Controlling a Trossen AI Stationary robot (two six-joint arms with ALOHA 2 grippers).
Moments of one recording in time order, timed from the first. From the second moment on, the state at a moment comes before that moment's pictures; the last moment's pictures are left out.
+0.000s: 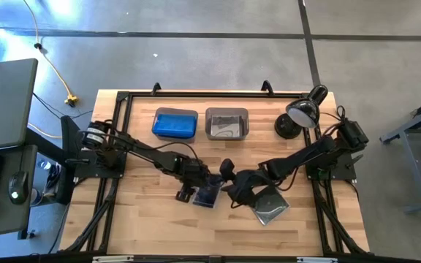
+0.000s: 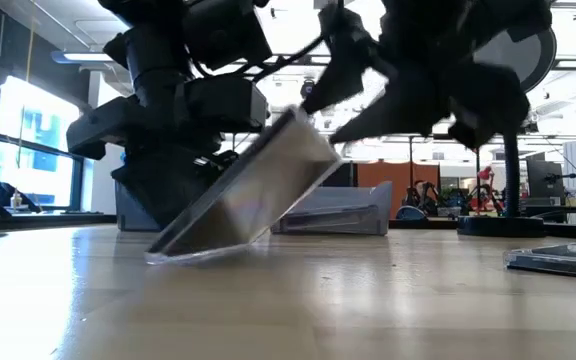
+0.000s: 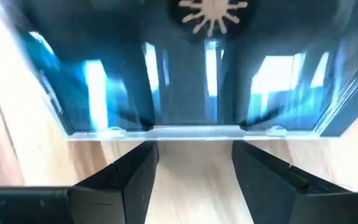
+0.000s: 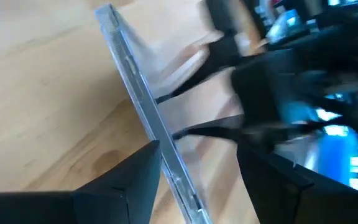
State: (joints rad) left arm -0.22 1.82 1.05 -0.34 0.08 0.09; right arm 0.30 1.67 0.90 0.18 0.23 -0.76
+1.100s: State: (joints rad) left arm -0.24 1.85 1.05 -0.07 0.09 0.12; right arm 0.29 1.64 0.90 0.10 -0.04 -0.67
